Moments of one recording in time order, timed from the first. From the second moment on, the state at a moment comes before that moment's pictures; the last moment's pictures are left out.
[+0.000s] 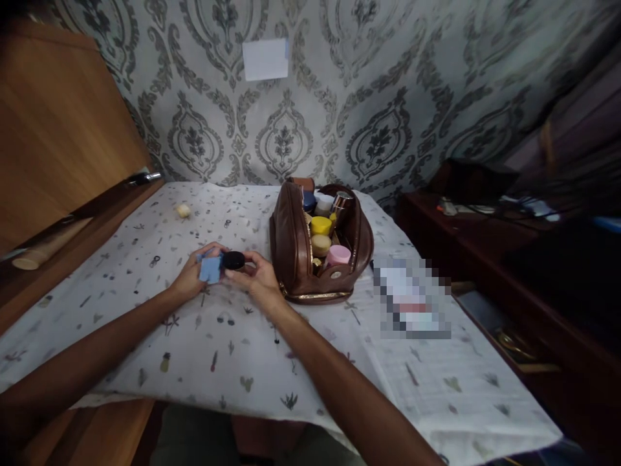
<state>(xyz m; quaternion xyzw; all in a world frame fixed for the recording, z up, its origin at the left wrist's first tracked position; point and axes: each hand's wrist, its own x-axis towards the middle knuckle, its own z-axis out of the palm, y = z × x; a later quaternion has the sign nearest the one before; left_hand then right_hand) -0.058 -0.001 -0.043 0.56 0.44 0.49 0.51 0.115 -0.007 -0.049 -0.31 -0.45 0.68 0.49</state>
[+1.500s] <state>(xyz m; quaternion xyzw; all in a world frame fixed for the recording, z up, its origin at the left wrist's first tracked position) -0.031 -0.018 -0.018 0.51 0.42 0.49 0.58 0.125 -0.022 -0.021 -0.37 -0.67 0.37 0.53</state>
